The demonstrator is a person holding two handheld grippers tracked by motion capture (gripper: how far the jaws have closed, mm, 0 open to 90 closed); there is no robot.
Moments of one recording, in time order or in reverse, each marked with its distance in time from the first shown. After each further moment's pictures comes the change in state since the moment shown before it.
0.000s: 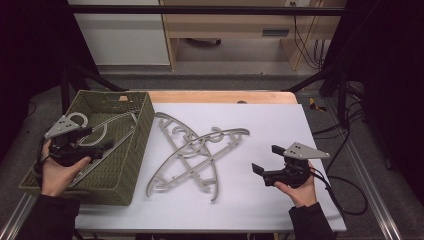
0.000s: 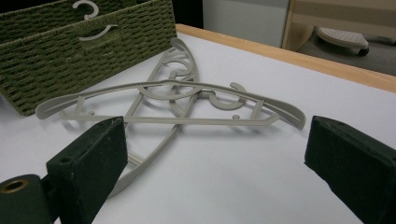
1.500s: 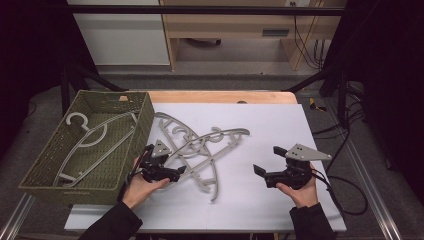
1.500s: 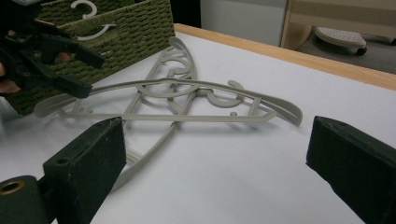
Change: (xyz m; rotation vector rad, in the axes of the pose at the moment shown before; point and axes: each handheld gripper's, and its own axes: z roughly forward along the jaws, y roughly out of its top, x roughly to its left) left arm -0.142 -0.035 0.129 0.242 -0.158 0.136; right arm -0.002 -0.004 -0.003 -0.002 -0.003 -0.001
